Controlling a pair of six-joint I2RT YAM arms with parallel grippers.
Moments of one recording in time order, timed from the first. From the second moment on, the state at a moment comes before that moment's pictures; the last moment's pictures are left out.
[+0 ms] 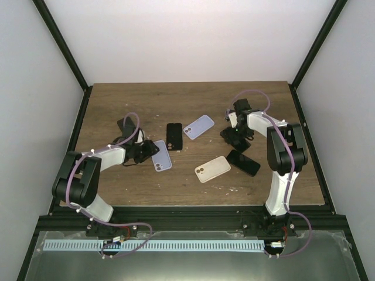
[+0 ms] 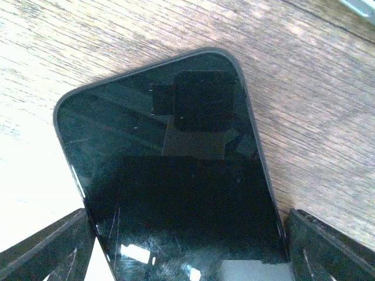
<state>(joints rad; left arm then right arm) -0.25 1.58 0.70 -0.12 0.35 -0.71 0.21 1.97 1.33 -0.64 -0.06 -0.19</state>
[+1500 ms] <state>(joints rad) -0.07 1.01 0.62 -0.38 0.33 -0.76 0.80 1.91 1.46 -0.41 -0.20 0.40</state>
